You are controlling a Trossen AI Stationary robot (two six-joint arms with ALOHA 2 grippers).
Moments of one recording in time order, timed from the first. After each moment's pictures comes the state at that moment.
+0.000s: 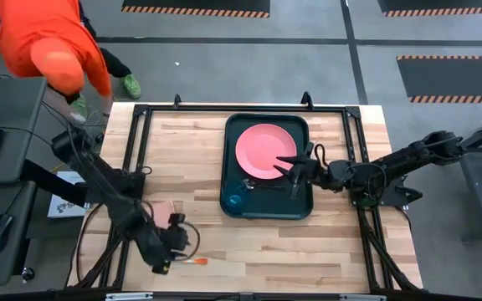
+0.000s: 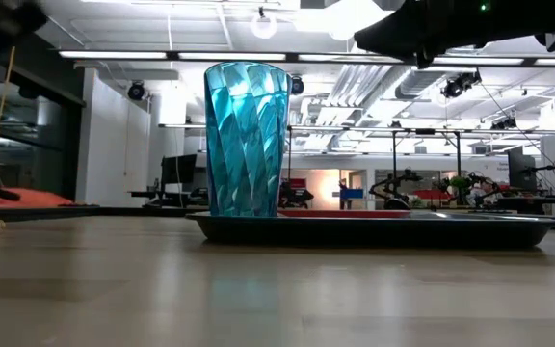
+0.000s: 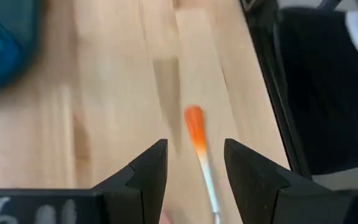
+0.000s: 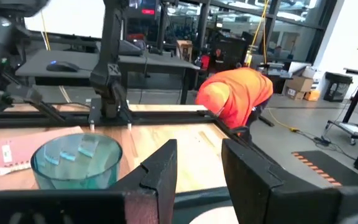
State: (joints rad) left arm -0.85 1.40 0.89 -0.45 -0.29 -0.61; right arm 0.22 1.14 0.43 0.73 0.54 -0.15
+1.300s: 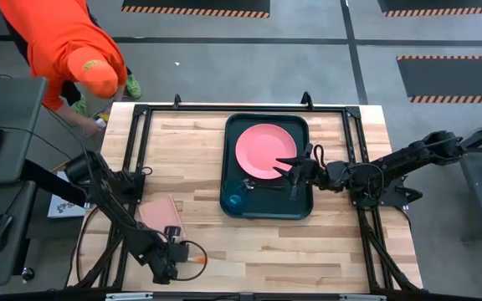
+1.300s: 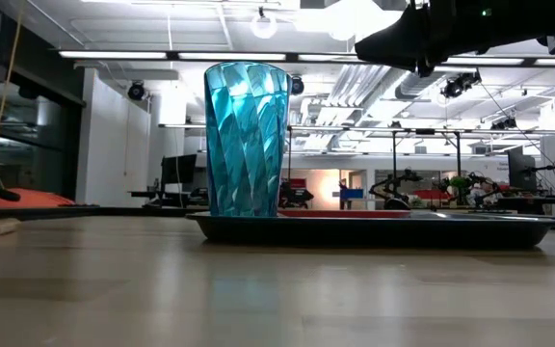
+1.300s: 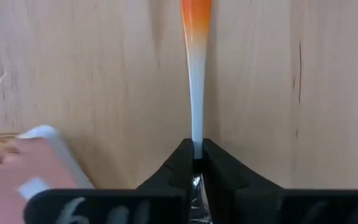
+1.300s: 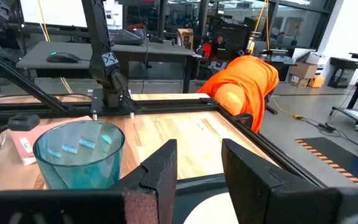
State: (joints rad) left arm -0.92 1.74 0.92 -0.51 -0.12 -0.82; right arm 0.22 1.14 0.43 0.67 0.55 -0.09
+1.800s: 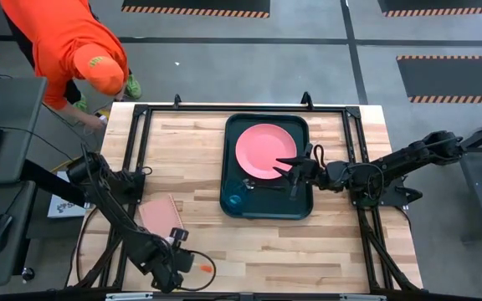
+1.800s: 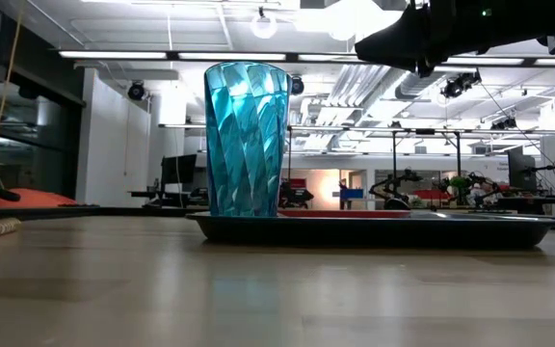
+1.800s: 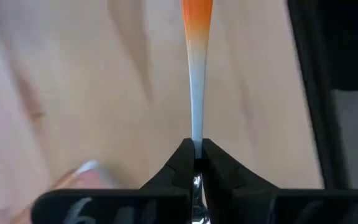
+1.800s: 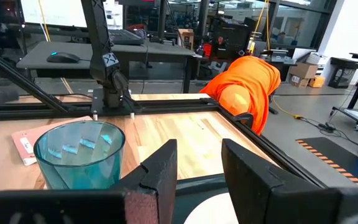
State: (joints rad) left arm -0.89 1.75 1.21 -0.82 -0.16 -0.59; right arm 0.22 1.14 0.43 0.67 0.54 -0.09
